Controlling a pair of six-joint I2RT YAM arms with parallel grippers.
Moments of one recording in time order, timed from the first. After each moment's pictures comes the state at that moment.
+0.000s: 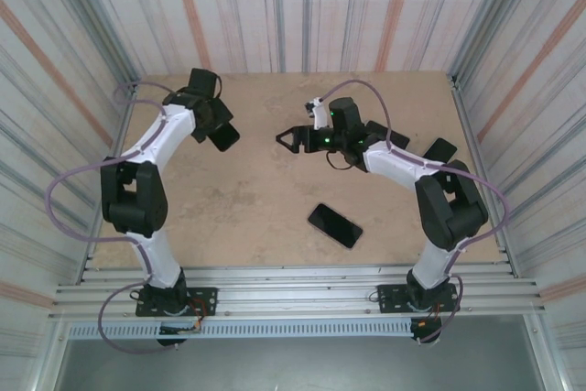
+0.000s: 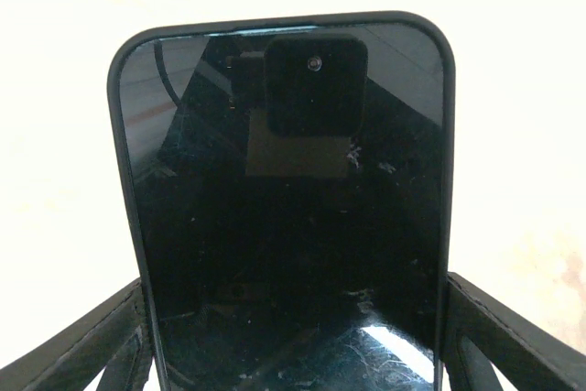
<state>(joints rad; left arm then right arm) -0.22 1.82 1.56 -0.75 -0.12 -0.80 0.53 1.75 1.15 0.11 -0.54 0.47</state>
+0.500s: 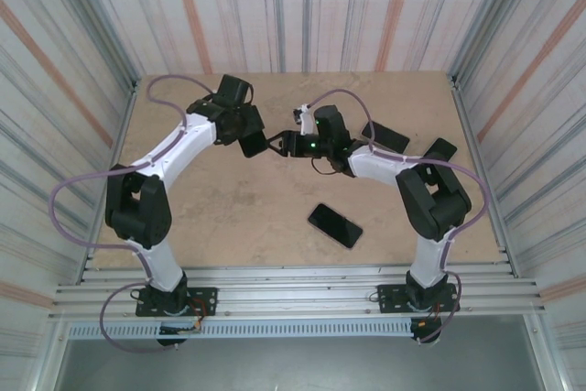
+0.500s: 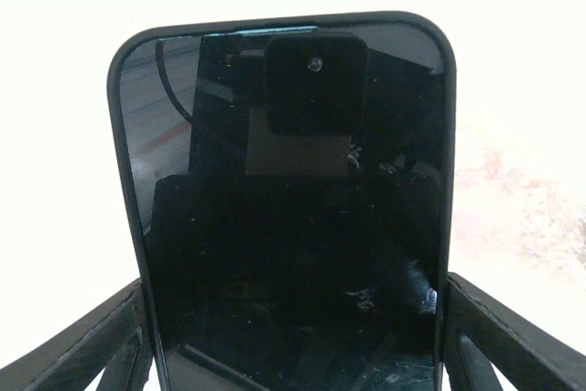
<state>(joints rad) -0.41 1.77 1.52 -0.70 -0.07 -0.71 0.60 1.86 1.15 0.27 -0.55 0.65</state>
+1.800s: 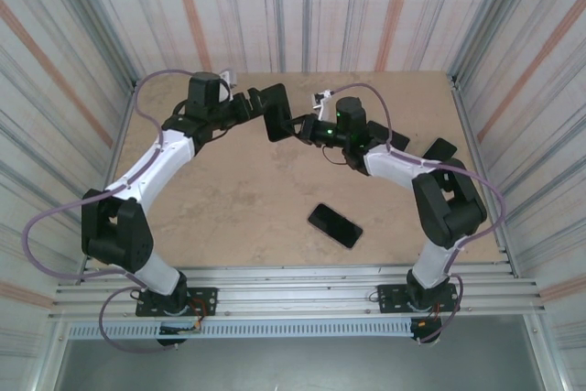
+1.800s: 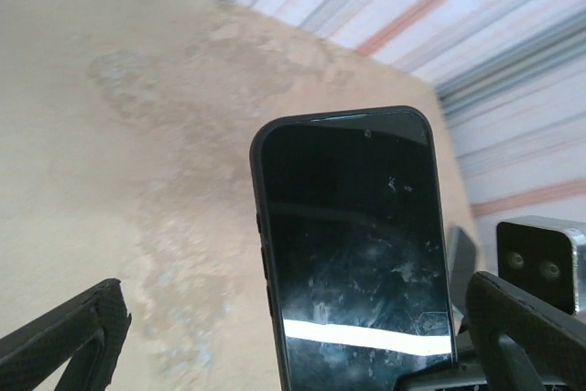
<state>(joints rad) -0.32 1.57 1.31 -0.22 0.35 -0.62 0.51 1.74 1.09 0.45 -0.64 0.96</state>
